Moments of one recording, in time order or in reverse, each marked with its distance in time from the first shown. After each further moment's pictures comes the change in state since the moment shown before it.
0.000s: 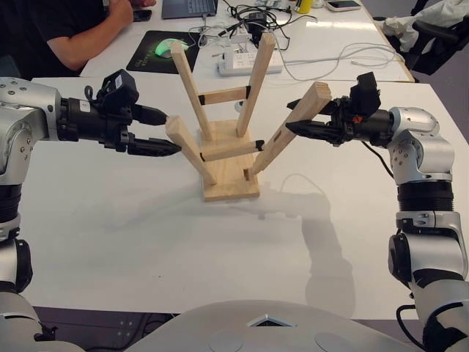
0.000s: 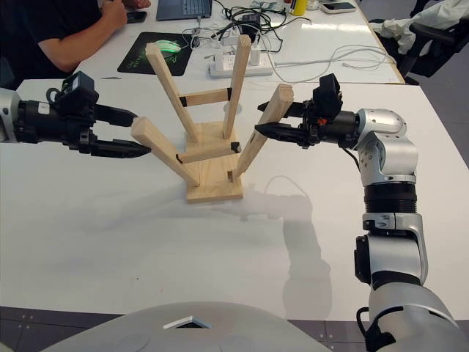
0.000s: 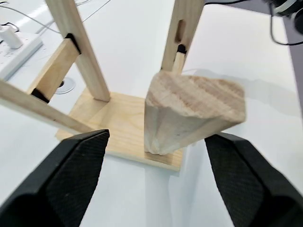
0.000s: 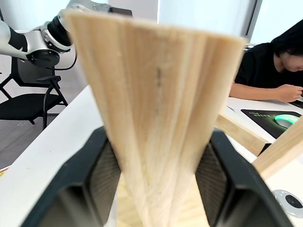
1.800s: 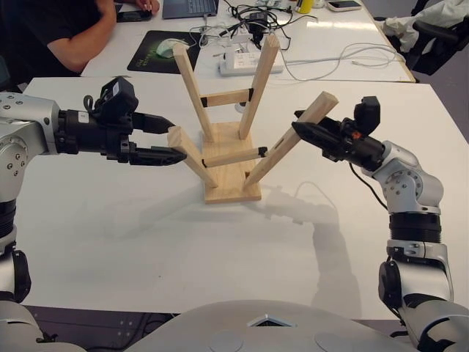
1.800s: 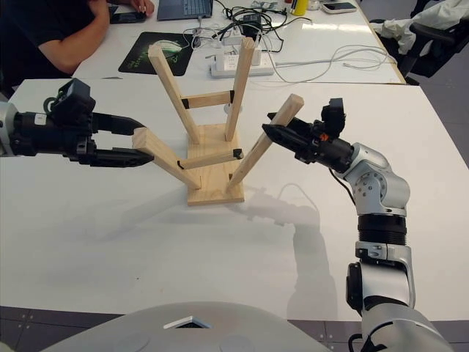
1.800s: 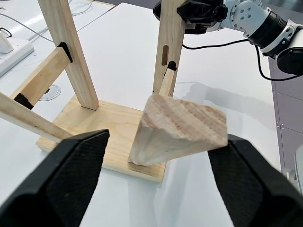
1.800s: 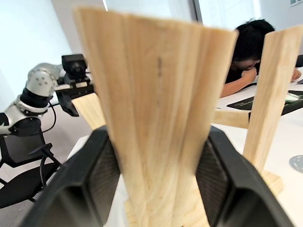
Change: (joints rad) left arm 0.101 -0.021 0.119 -0.174 -0.230 0.159 0.065; right arm 0.203 0.088 -0.090 -0.130 0.196 0.183 -0.233
